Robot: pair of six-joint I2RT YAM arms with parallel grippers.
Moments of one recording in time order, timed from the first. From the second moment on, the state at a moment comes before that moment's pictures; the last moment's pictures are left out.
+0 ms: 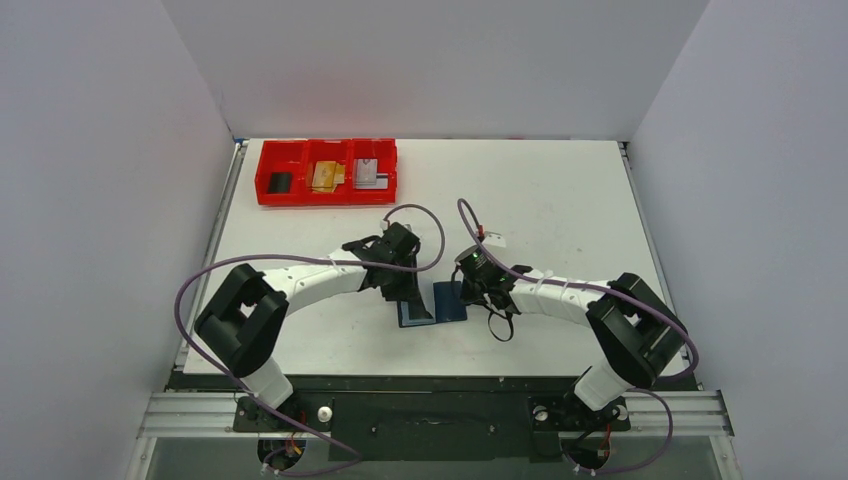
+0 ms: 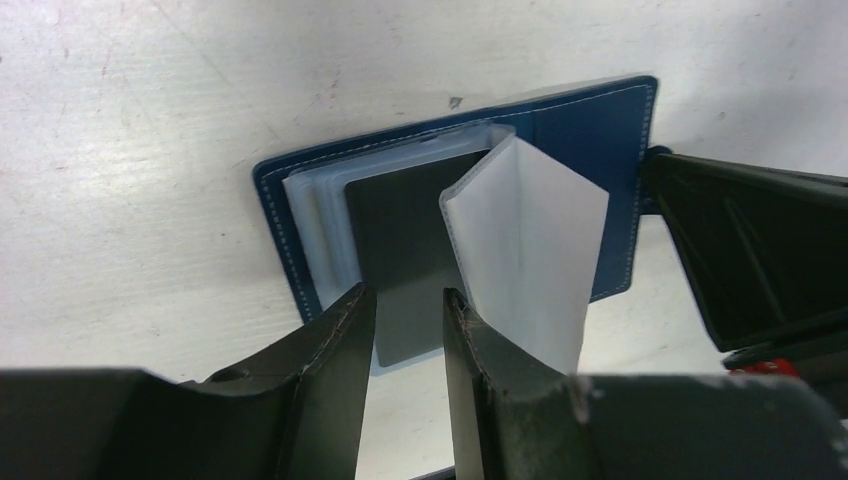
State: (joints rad) left arm -0.75 1.65 1.01 -0.46 -0.01 -0.81; right arm 0.75 1.57 0.77 -0.20 0.29 0.82
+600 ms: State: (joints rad) left arm -0.79 1.74 1.11 -0.45 0.02 -0.80; right arm 0.73 1.51 0.77 -0.19 0.23 0.80
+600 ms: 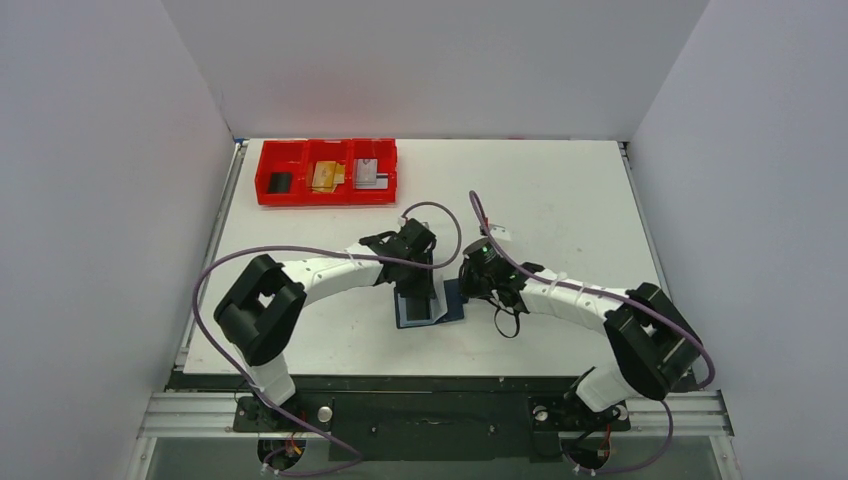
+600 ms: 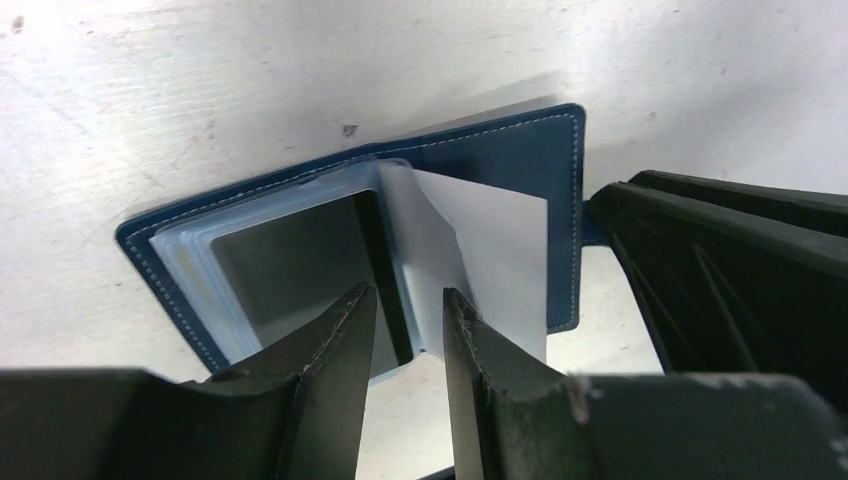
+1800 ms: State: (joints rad) left arm -0.80 1.90 1.26 -0.42 0.12 -0.80; right arm 0.68 1.30 0.77 -0.29 0.17 0.79
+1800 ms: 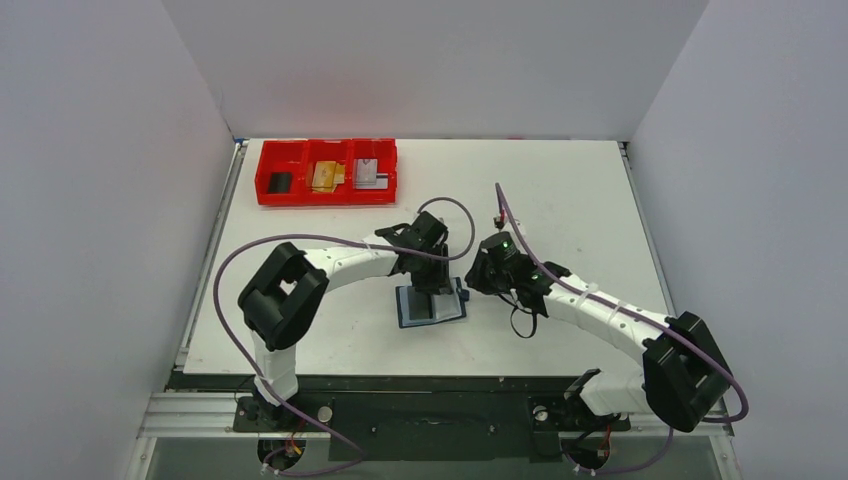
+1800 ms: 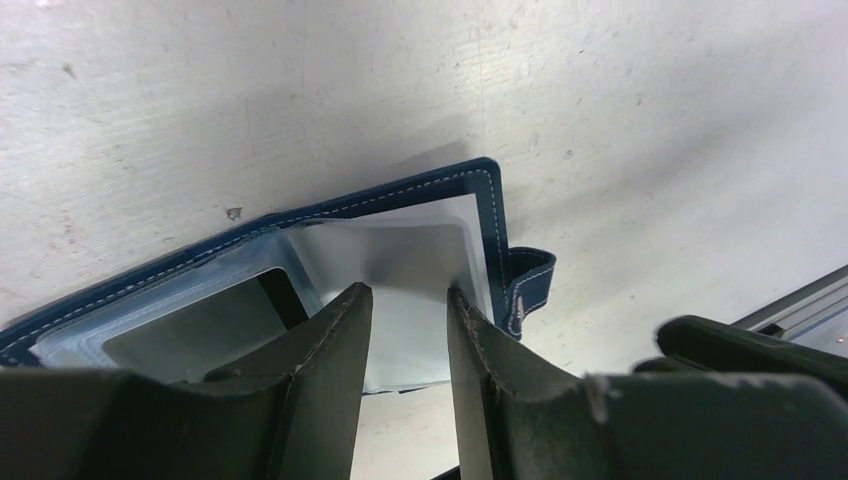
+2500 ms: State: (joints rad) left arm -0.73 1.80 1.21 -0.43 0.10 -0.77; right arm 0.82 1.45 0.88 -0.25 0.10 0.80
